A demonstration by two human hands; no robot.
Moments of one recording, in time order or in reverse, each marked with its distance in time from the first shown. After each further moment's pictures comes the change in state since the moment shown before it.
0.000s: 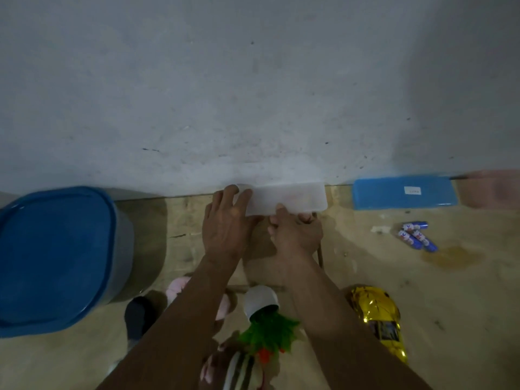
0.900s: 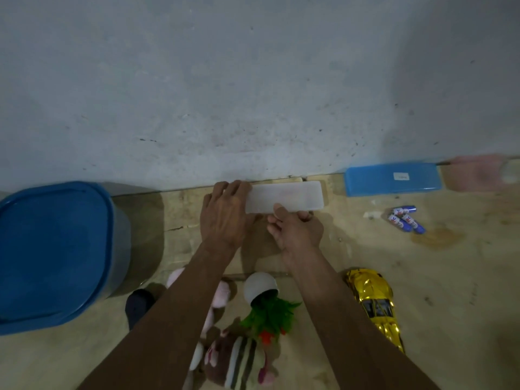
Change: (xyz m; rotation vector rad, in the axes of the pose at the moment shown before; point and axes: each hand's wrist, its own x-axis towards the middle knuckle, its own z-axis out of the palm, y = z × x) left_hand 0.001 0.003 -0.010 0.032 -0.054 0.069; right_hand -0.003 -0.003 -0.023 0.081 -0.158 0.153
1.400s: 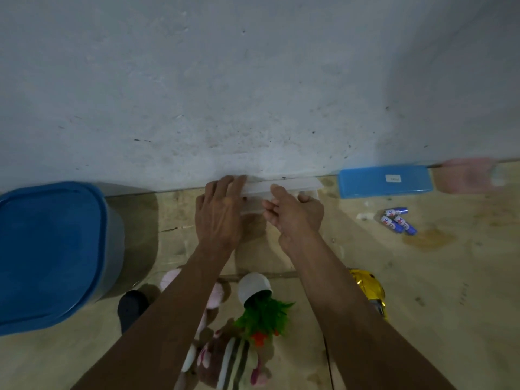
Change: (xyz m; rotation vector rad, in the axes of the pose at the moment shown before) left_hand -0.003 0.005 0.001 -0.003 0.034 -0.058; right_hand -0.018 -0.039 0.017 -0.030 -0.021 -0.043
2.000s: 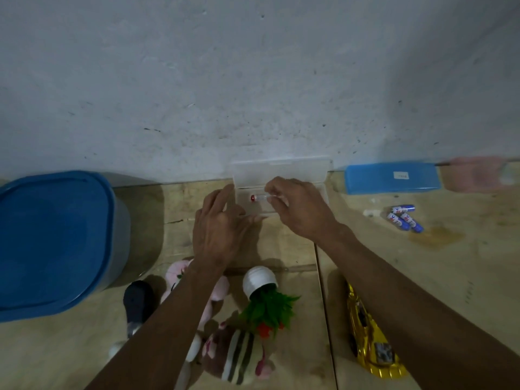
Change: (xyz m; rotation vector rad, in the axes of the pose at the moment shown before) left_hand -0.035 -0.026 0.013 -0.165 0.076 0.093; right_hand 0.043 -0.005 -0.030 -1.343 -0.554 -1.145
